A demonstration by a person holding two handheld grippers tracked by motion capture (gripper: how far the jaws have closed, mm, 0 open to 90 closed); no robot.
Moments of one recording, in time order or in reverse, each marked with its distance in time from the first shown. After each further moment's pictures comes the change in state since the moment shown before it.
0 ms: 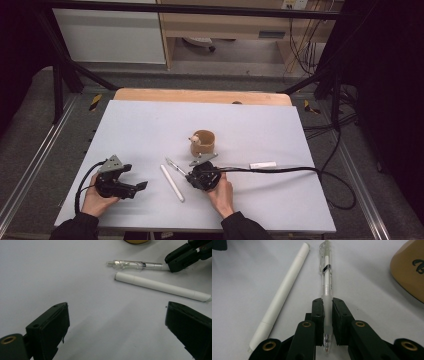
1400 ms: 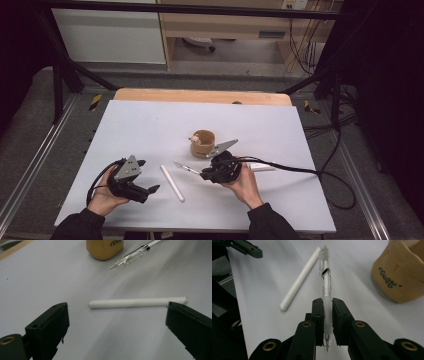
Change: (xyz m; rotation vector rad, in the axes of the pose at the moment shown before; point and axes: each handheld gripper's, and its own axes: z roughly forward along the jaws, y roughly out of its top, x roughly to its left) left arm -0.047 0.038 0.006 0.018 -0.003 0.325; right arm -0.029 0.015 -0.074 0.076 0.143 -0.078
